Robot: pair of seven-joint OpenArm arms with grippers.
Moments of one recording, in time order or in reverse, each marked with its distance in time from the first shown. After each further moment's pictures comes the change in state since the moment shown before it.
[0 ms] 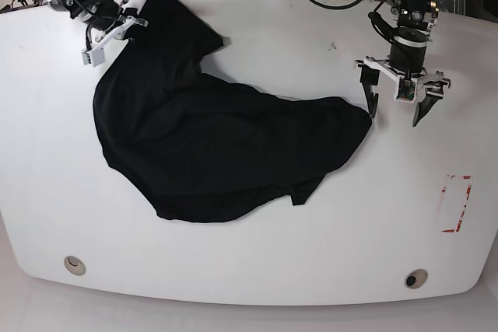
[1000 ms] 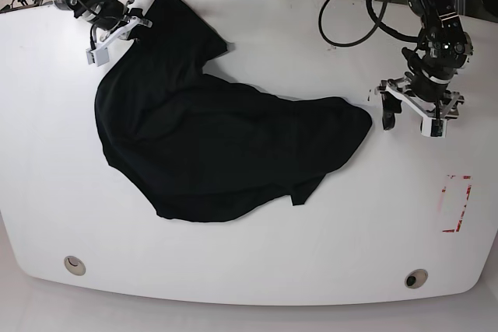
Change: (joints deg) left arm -13.3 4.0 -14.9 1.4 -17.6 -18.1 37.3; right arm 0.1 -0.9 -0.4 -0.7 1.2 -0.1 0.2
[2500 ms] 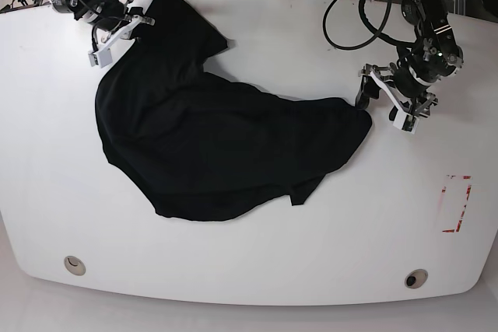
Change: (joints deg) left arm -4.5 1.0 -0.7 -11.9 -0.1 -17.5 3.6; right arm -0.2 0.0 -0.6 3.5 -1.7 -0.2 -3.2
